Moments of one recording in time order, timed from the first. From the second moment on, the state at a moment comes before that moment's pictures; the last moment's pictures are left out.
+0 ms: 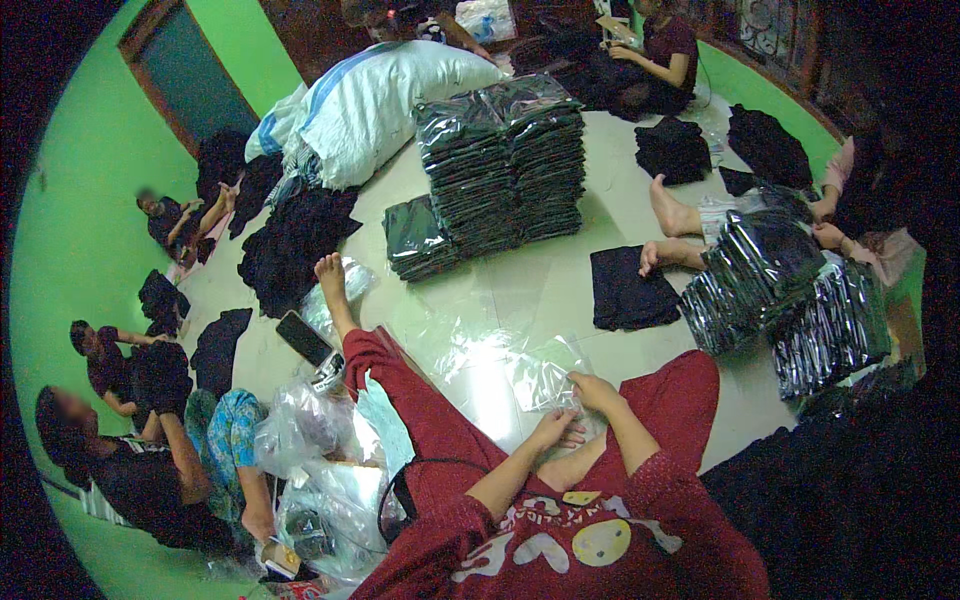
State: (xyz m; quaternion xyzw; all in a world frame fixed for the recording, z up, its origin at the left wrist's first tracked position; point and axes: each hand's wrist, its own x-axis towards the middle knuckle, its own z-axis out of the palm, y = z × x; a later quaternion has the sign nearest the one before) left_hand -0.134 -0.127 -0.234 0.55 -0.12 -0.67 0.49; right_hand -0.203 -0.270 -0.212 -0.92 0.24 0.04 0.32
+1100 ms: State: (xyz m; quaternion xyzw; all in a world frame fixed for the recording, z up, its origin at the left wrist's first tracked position) left_hand -0.135 -0.125 -0.223 0.55 -0.14 -0.66 0.49; right_hand -0.201 -0.270 -0.207 -0.91 0.26 0.08 0.32
